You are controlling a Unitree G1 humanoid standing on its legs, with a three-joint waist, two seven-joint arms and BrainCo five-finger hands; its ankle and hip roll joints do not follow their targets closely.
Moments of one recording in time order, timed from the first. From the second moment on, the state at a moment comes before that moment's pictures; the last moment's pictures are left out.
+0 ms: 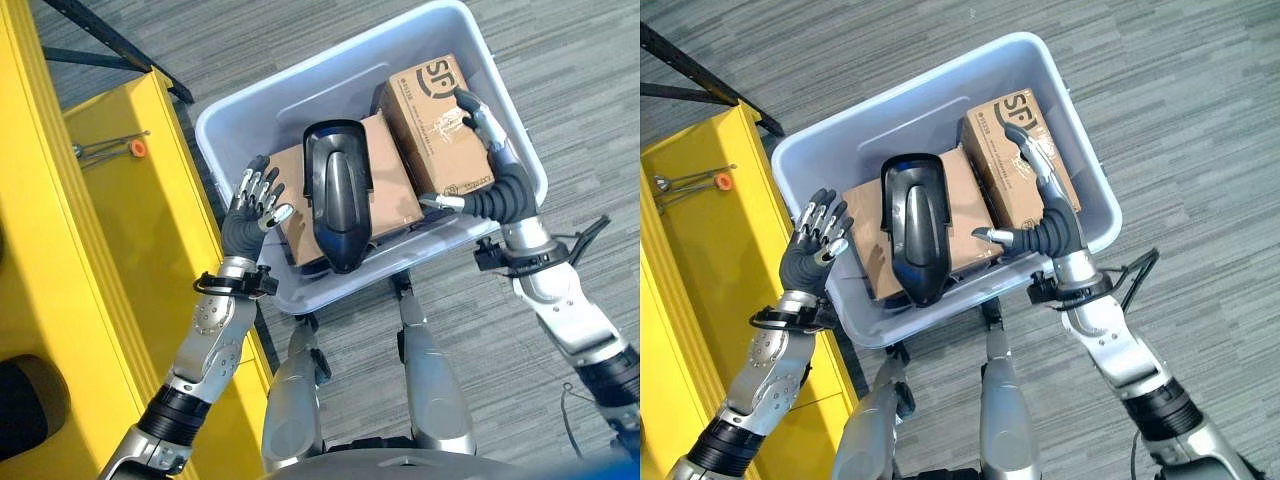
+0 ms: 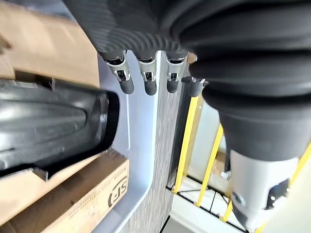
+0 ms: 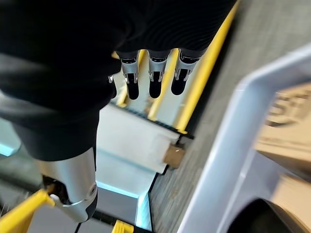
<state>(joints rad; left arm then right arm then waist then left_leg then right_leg) -0.08 0.47 -0.23 -0.14 -0.70 -0.29 0.13 -0.38 -0.72 0.28 -0.22 -0.04 -0.28 -0.31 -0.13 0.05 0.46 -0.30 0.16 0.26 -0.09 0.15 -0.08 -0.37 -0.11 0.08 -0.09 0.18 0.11</state>
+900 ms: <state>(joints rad) 0.07 0.54 -0.19 -0.13 -0.77 -0.30 0.00 -1.18 -1.00 1.18 0.62 -0.55 -0.24 -0.08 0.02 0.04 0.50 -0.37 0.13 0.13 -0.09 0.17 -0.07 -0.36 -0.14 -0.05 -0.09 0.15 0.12</state>
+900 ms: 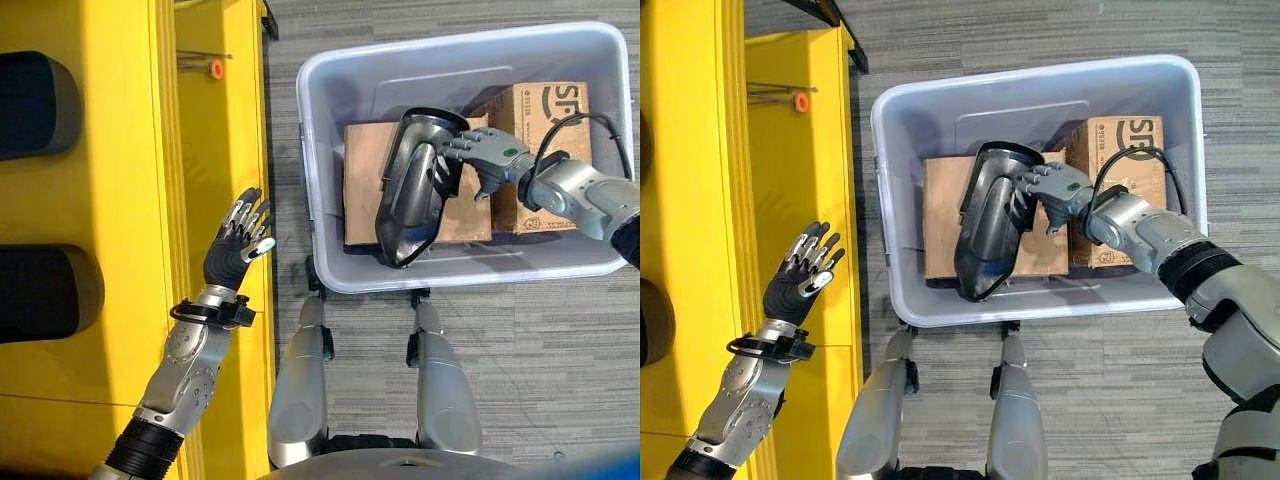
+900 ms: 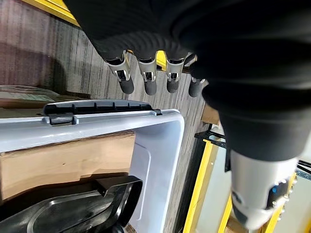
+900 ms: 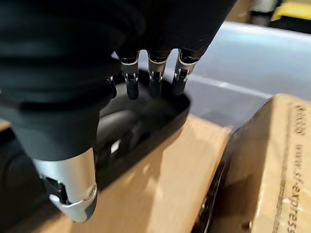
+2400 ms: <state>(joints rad) 0.07 0.48 -0.18 -0.13 -0.75 -0.30 0.03 -1.33 -0.94 1.22 0.81 -0.81 -0.20 -0.15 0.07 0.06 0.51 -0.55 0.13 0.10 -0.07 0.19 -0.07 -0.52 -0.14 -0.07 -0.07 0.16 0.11</state>
